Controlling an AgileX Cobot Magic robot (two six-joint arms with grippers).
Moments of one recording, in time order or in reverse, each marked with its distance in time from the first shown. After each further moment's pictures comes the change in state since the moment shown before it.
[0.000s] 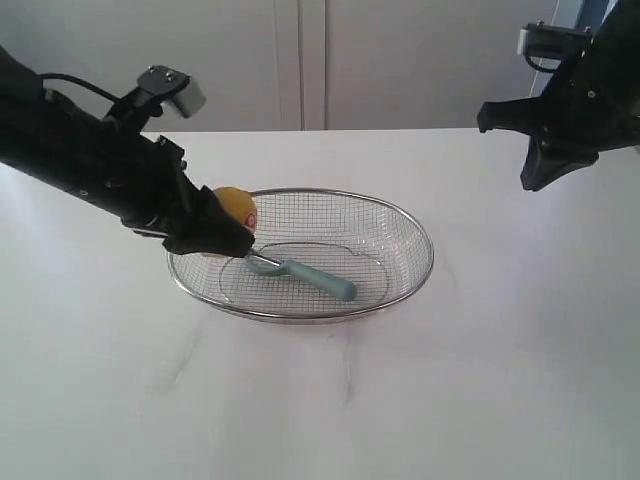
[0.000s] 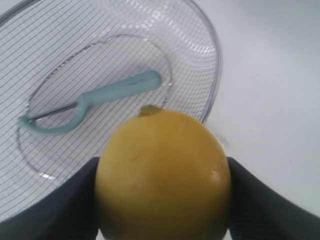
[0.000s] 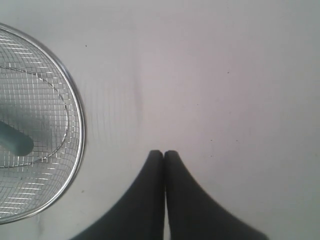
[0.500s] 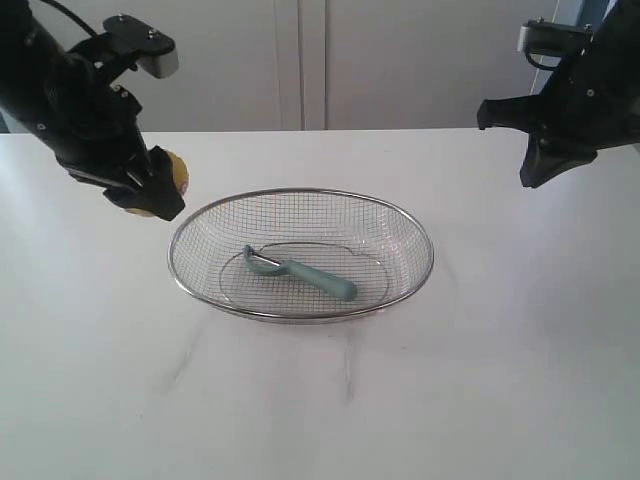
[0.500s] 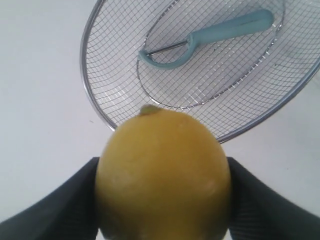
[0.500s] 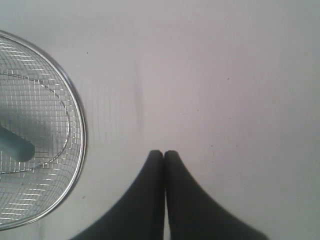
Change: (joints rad) left arm -0.040 0.000 -0.243 0.632 0.167 -0.509; right arm 0.000 0.000 0.000 0.000 -0.018 0.002
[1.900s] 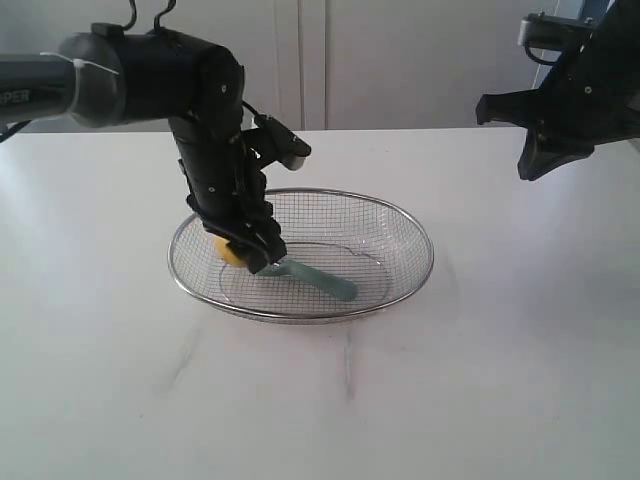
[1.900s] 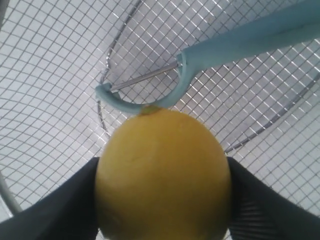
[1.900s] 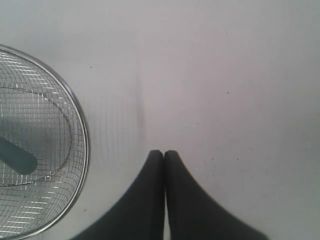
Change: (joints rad) left arm -0.192 0.480 -0.326 0.236 0.065 -0.215; right arm 0.000 0.000 0.000 0.000 -0.040 0.000
